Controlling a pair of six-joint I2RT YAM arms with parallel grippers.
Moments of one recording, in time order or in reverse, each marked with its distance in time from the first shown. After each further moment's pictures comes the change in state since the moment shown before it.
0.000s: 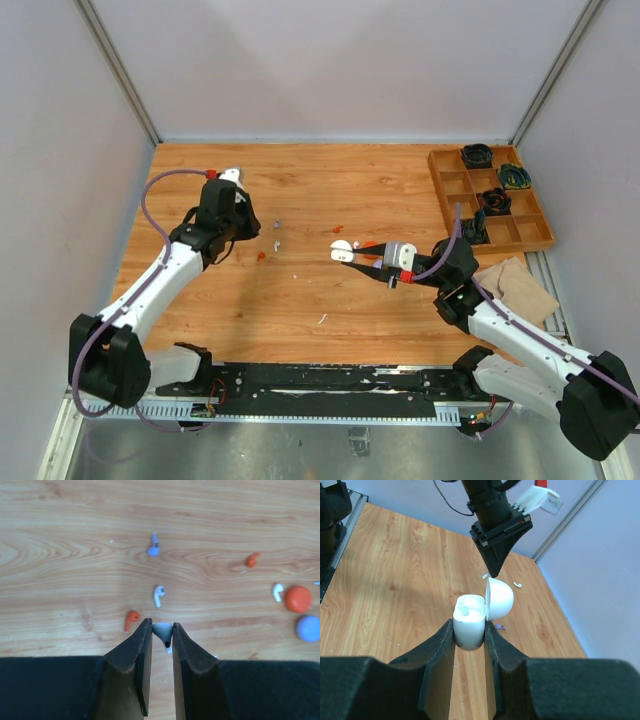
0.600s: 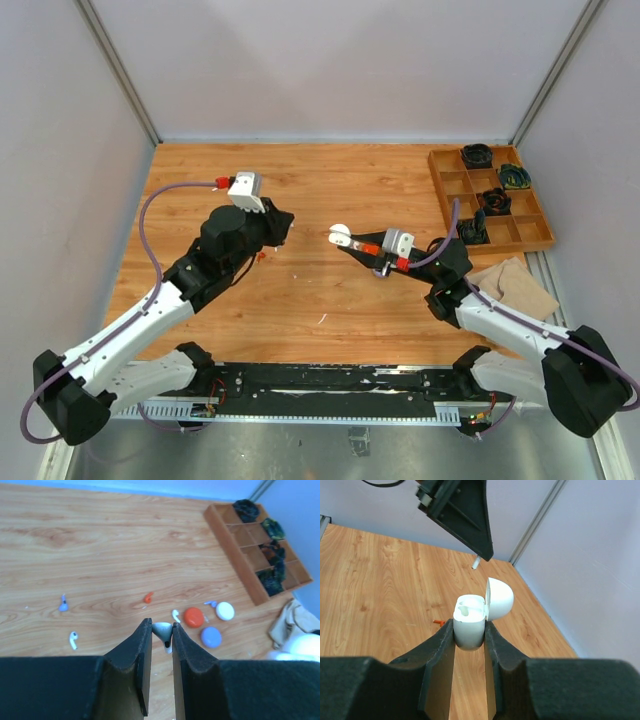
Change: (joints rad) left arm -0.363 -0.279 -0.079 0.255 -0.171 -0.061; right arm 0.001 0.130 -0.020 0.270 0.115 0.104
